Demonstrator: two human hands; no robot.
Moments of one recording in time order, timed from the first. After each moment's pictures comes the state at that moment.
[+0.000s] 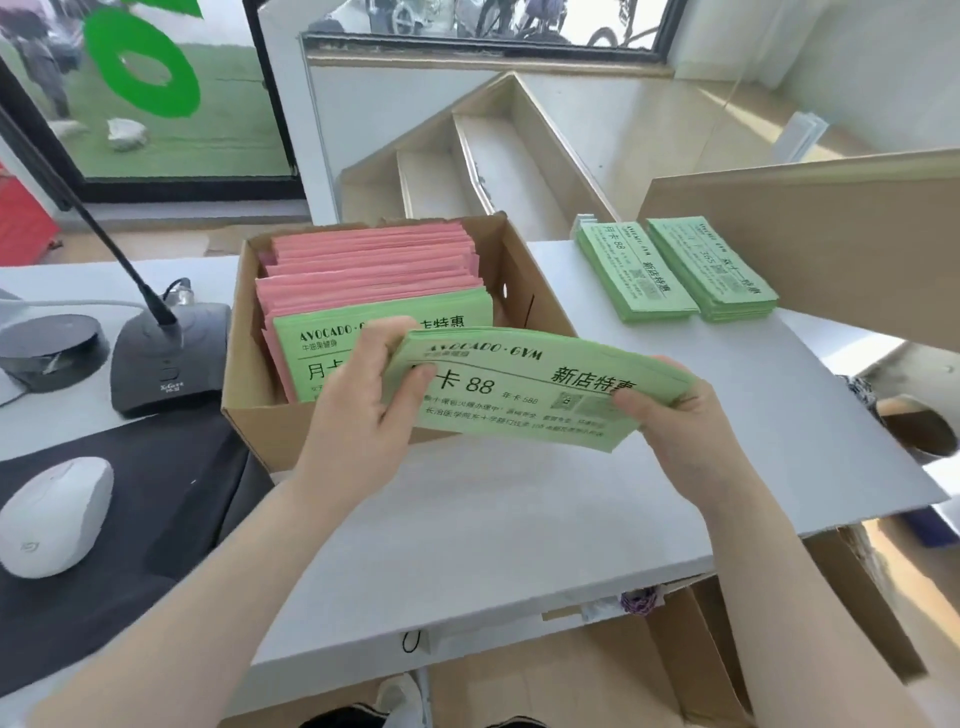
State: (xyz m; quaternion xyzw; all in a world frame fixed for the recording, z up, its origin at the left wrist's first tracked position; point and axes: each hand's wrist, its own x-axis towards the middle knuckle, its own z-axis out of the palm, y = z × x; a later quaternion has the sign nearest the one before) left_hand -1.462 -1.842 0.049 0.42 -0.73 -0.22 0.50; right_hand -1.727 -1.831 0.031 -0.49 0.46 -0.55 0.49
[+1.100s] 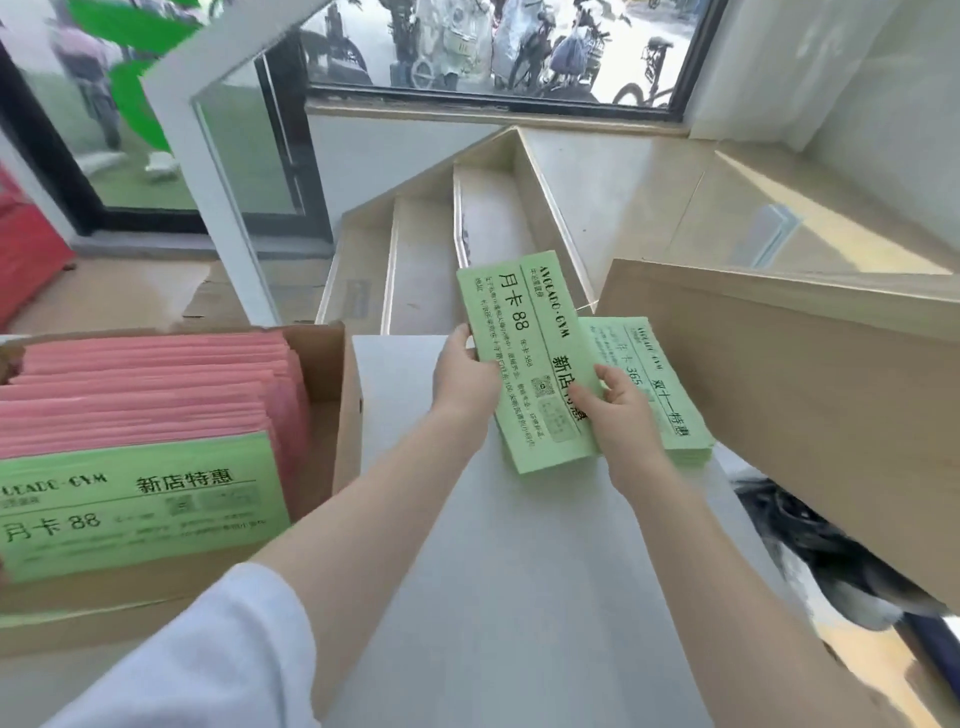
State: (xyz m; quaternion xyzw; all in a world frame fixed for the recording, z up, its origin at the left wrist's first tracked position) left_hand -1.751 -2.066 0.039 0.57 -0.38 -0.54 0.48; right_hand -1.895 -2.041 0.018 -0.43 0.58 -0.49 0.48
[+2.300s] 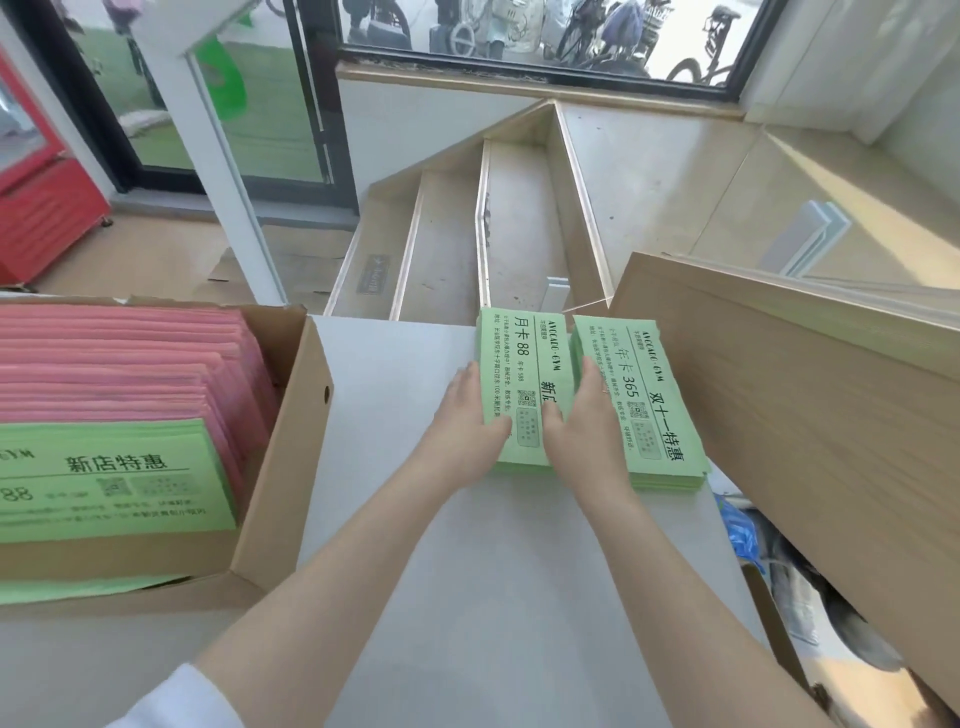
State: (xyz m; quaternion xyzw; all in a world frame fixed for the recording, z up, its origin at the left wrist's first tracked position) left_hand -1.777 -2.046 0.021 0.64 -0.56 -0.46 0.26; right_hand -1.902 -2.061 0.003 -0.60 0.68 -0.33 0.27
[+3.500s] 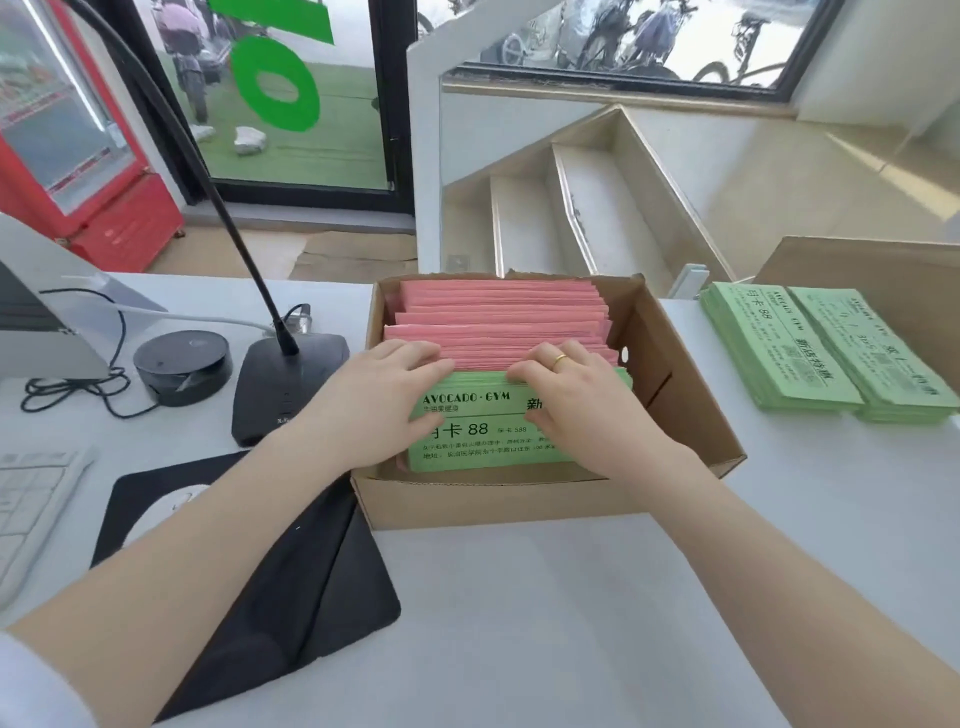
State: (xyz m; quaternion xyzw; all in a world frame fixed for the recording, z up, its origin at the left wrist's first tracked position) left_hand -1.355 -1.941 0.044 0.54 -0.84 -0.02 0.06; right_hand -1.572 -1.956 0.043 -0.89 0.45 -0.10 -0.03
